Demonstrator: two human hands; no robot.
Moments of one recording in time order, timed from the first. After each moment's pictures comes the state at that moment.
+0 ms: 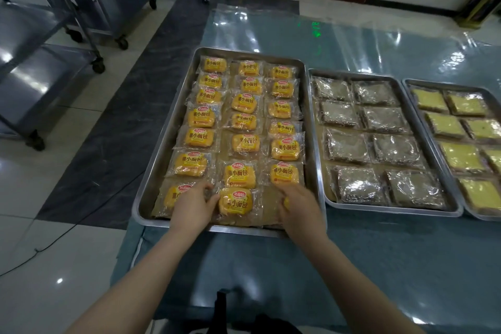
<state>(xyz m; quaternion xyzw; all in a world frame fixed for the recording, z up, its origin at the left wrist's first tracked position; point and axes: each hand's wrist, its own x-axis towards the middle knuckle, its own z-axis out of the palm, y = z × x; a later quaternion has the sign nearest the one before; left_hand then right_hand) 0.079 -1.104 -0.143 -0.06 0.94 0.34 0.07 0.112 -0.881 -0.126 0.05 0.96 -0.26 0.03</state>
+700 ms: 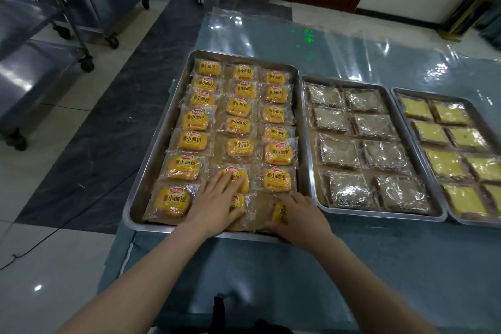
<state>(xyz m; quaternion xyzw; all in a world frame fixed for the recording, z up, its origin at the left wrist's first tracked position) 0.064 -1.073 -0.157 0.21 0.96 0.15 0.12 0.109 -0.859 -0.116 -0.01 0.98 -0.11 0.18</state>
